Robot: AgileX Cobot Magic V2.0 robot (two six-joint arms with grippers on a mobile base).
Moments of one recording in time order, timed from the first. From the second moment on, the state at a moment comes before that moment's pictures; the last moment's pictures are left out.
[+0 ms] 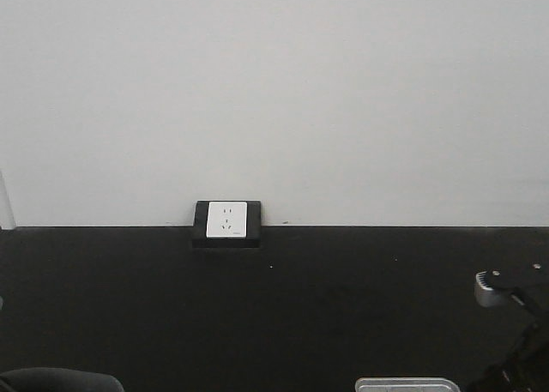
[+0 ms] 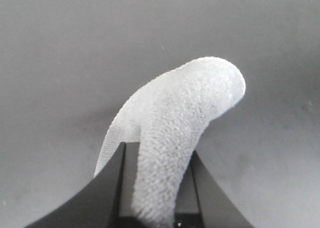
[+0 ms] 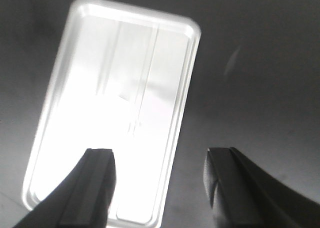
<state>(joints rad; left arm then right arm) -0.07 1.13 -0.77 -0.25 0.66 0.20 0.09 1.38 -1.01 0.09 0.93 -0.18</state>
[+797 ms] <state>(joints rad) -0.07 1.13 -0.77 -0.25 0.67 0.21 0.09 1.72 -1.04 0.19 0.89 -0.26</state>
